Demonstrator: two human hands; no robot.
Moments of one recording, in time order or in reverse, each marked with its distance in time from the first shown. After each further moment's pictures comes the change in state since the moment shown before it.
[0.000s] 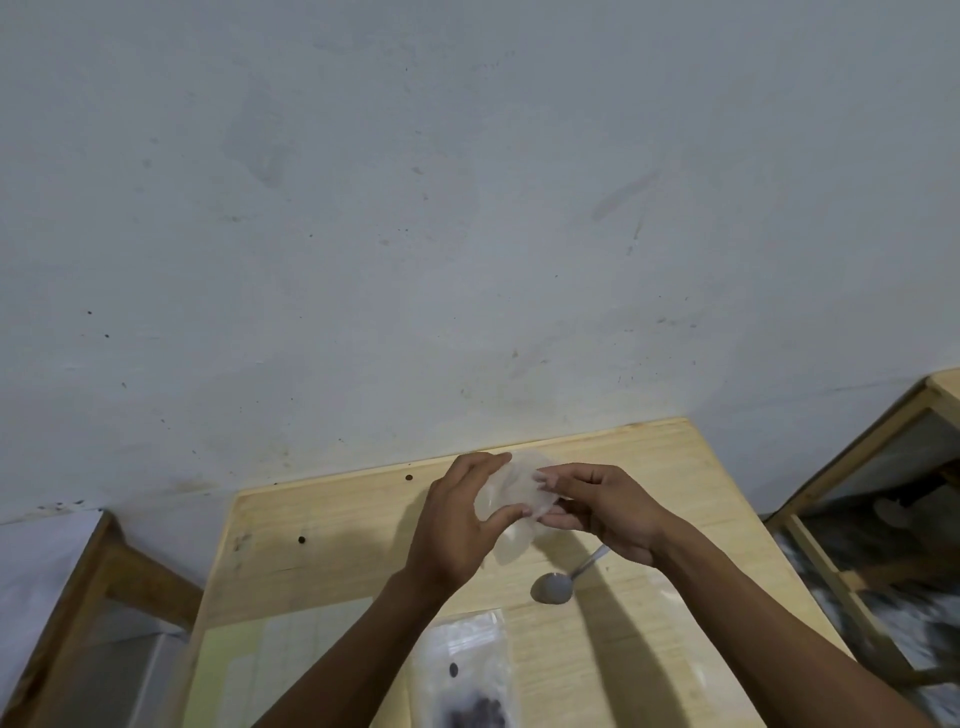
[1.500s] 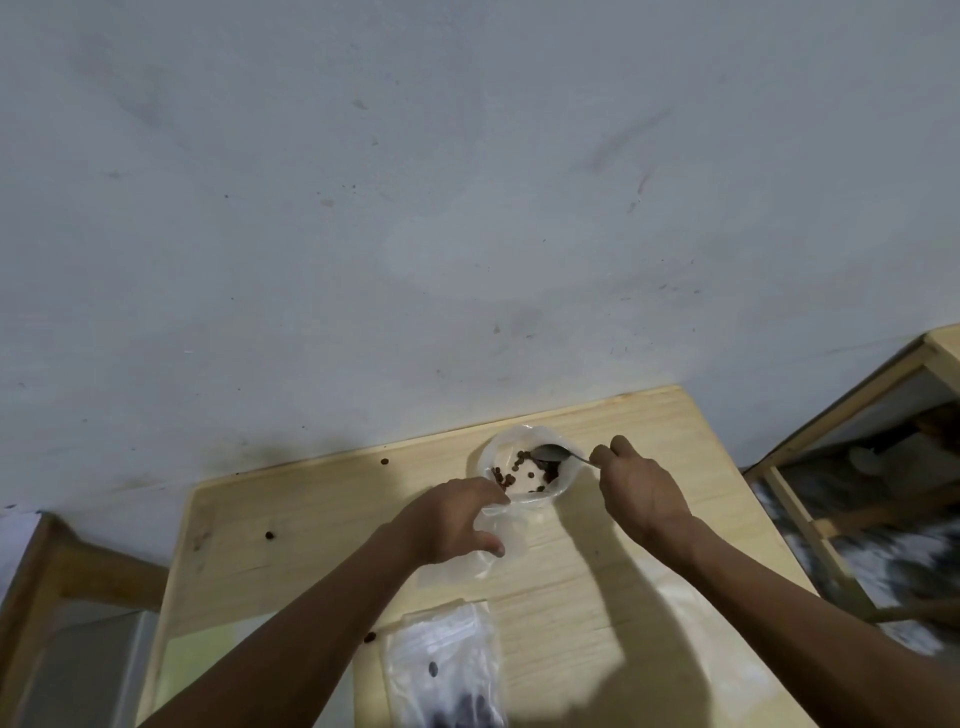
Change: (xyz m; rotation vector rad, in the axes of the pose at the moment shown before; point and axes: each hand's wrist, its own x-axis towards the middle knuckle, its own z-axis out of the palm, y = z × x) left_hand 0.042 -0.076 0.040 0.291 -0.727 0.058; right_hand 0.032 0.024 -0.061 -1.742 0.438 -0.077
